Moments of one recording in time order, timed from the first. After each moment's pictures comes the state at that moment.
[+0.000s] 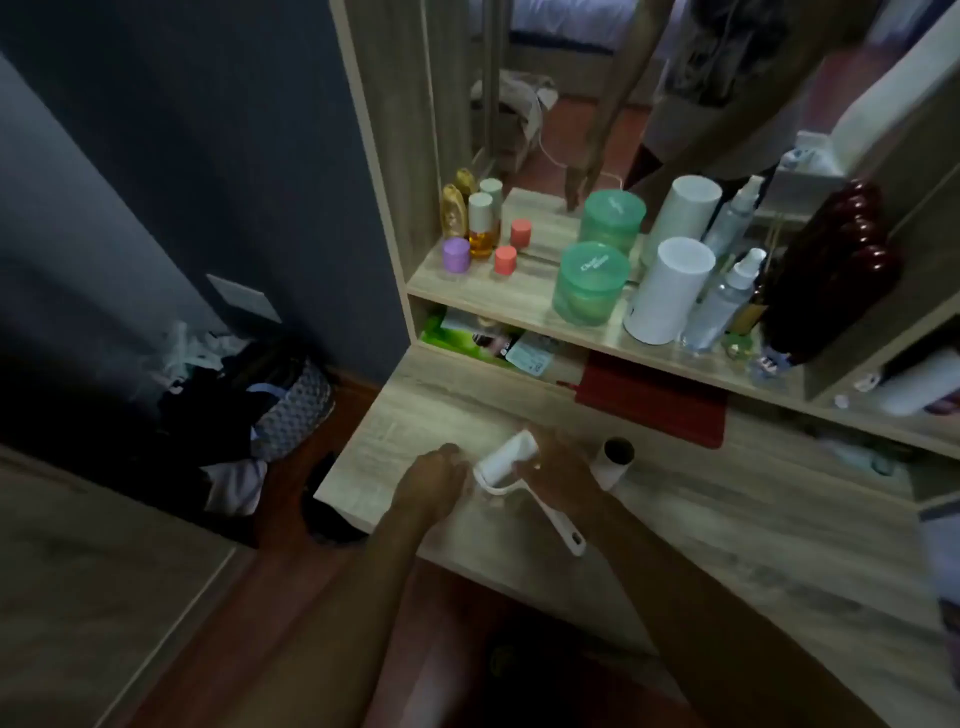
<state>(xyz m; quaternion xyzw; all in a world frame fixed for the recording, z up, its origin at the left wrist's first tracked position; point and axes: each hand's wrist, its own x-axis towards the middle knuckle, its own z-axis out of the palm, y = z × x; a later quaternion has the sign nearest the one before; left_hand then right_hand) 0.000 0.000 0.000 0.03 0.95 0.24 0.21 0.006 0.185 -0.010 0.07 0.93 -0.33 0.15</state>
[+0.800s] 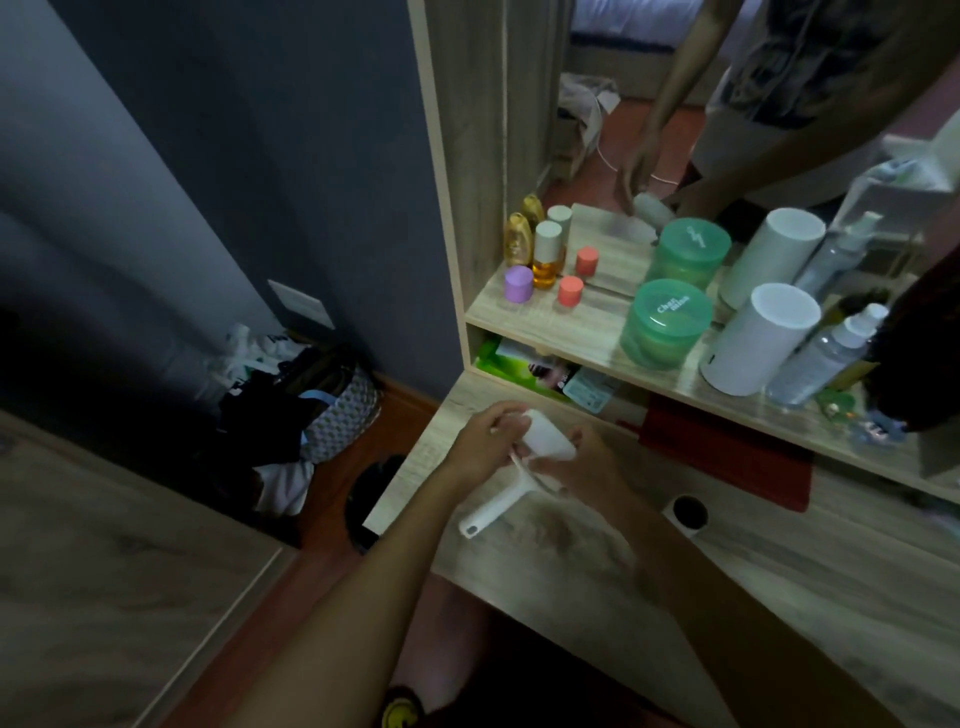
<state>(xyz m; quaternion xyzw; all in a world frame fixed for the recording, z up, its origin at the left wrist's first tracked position) -0.069 -0.003 0.058 -0.04 0.76 0.62 0.19 -0.055 0.154 0.017 0.17 0.84 -0.50 0.13</state>
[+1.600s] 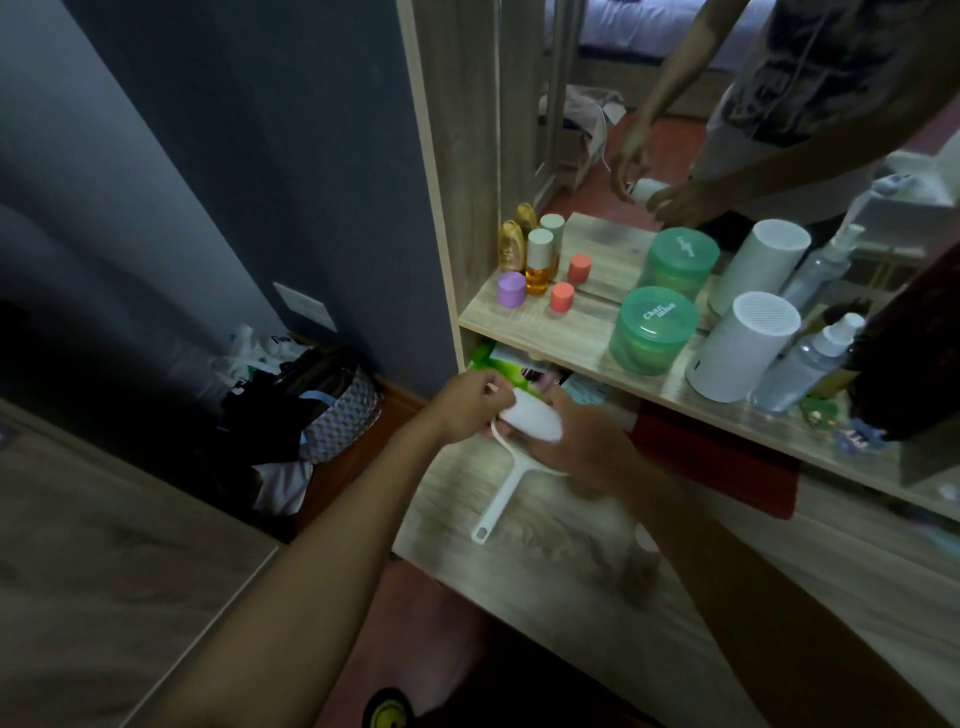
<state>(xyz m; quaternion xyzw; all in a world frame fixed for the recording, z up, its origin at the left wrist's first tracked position) -0.104 -0.003 0.103 0.03 0.84 0.50 0.19 -0.065 0.167 0.073 -0.05 0.95 -0.32 0.06</state>
